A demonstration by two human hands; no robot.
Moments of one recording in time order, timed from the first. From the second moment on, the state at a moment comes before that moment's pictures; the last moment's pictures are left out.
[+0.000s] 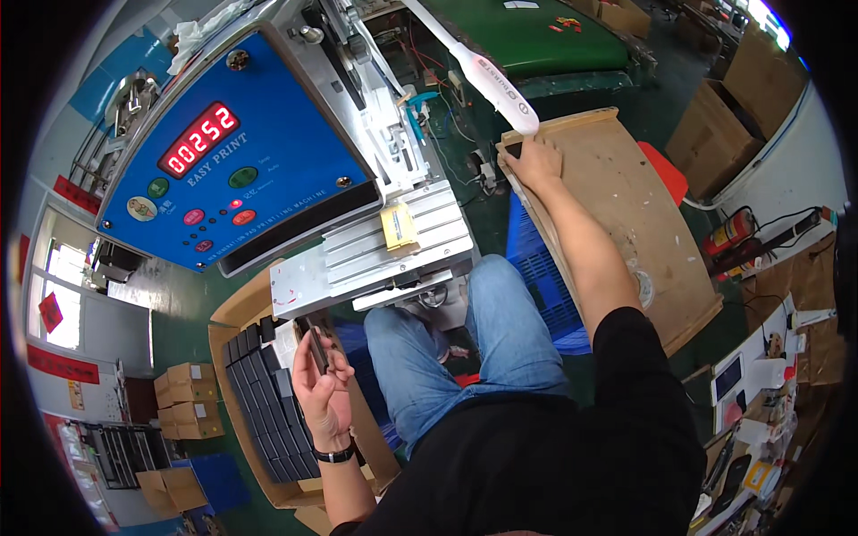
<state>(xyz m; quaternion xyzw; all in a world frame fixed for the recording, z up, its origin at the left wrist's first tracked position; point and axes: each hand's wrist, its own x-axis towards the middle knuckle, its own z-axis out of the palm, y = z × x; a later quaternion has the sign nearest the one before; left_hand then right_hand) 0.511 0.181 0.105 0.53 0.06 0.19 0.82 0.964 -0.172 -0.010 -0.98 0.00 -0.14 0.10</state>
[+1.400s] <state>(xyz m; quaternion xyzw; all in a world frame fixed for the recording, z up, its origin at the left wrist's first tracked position) 0.696 0.148 0.117 0.95 -0.22 0.21 0.10 0.601 -0.355 0.043 -0.99 -0.13 -0.04 0.06</state>
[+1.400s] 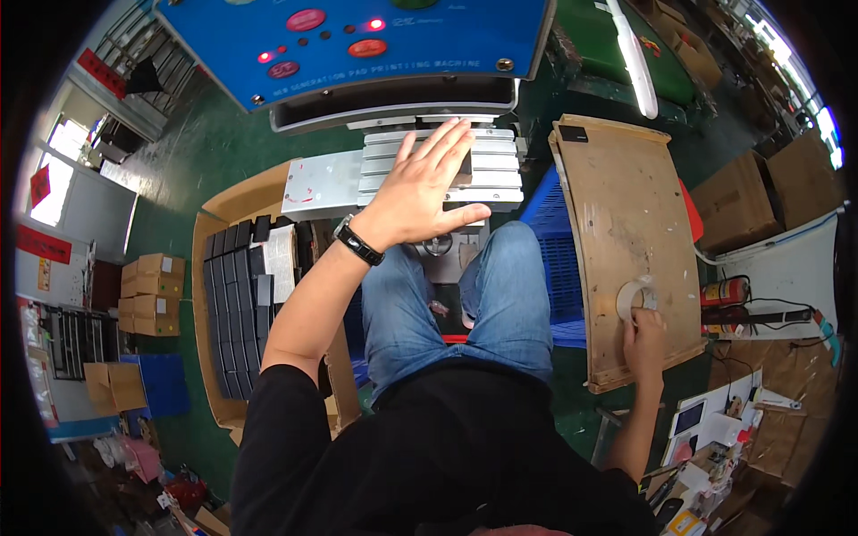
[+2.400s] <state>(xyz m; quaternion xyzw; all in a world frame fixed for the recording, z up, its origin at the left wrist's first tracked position) 0.558 0.134 0.107 0.59 -0.07 -0.08 0.80 0.635 -0.125 0.157 -0.64 -0.44 0.13 0.62</state>
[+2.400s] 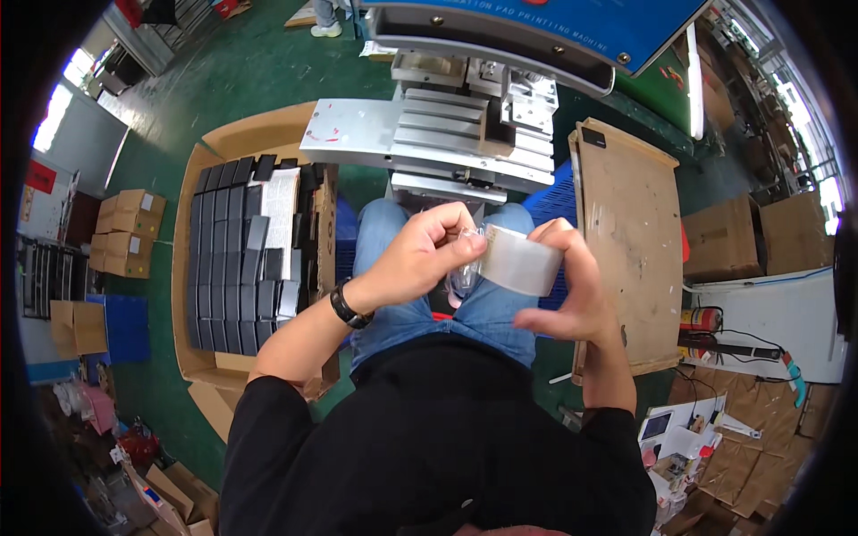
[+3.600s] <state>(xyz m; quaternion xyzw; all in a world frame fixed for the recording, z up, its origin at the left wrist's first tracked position) 0.714 0.175 0.116 0.83 0.07 0.19 0.52 0.811 -0.111 0.069 -0.60 -0.07 0.08 0.79</state>
